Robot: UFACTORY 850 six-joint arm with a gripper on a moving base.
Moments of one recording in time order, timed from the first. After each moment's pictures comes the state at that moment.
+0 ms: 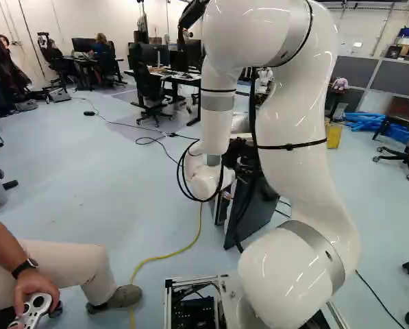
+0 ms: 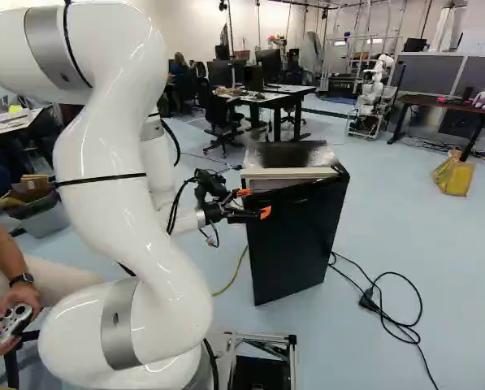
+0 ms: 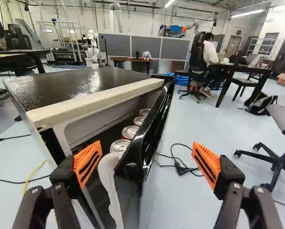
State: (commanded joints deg) arm 19.7 -27.3 -23.9 71.6 81.2 0.0
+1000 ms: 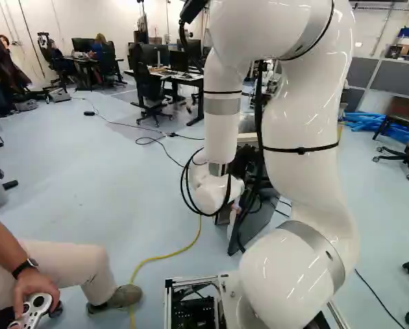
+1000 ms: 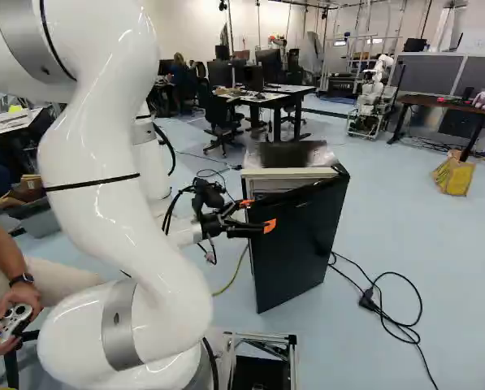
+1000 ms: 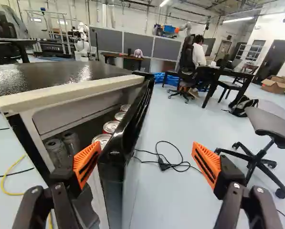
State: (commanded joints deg) arm 21.4 -23.1 -15.7 76.0 81.3 0.0
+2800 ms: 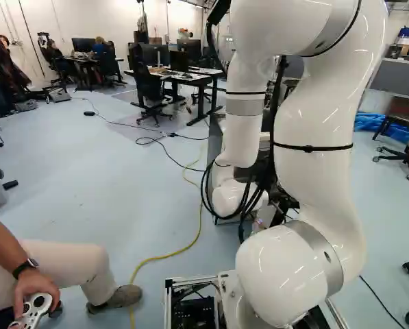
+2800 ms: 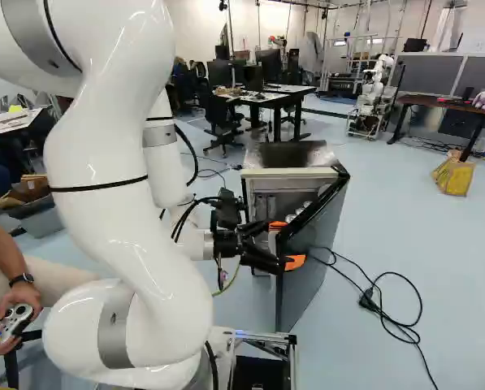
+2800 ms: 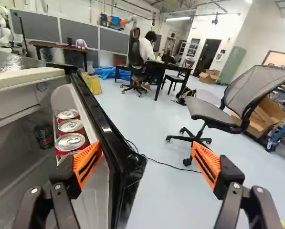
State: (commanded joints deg) arm 10.5 -20.7 -10.3 86.5 81.3 0.0
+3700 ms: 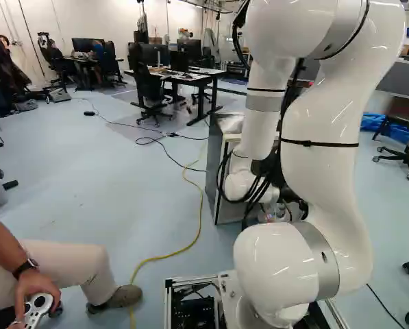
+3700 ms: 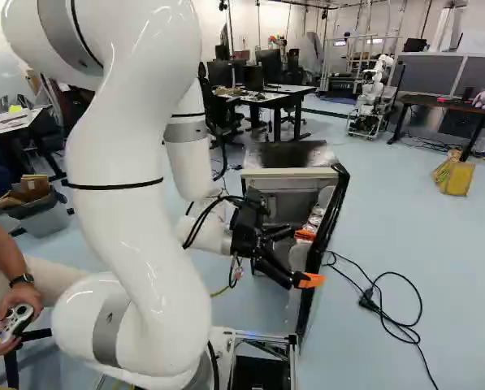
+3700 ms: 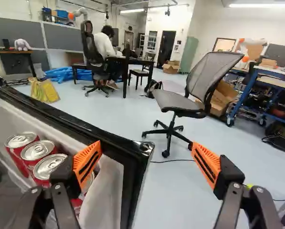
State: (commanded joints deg) arm -3.5 -22.4 -15.6 89.3 81.3 0.0
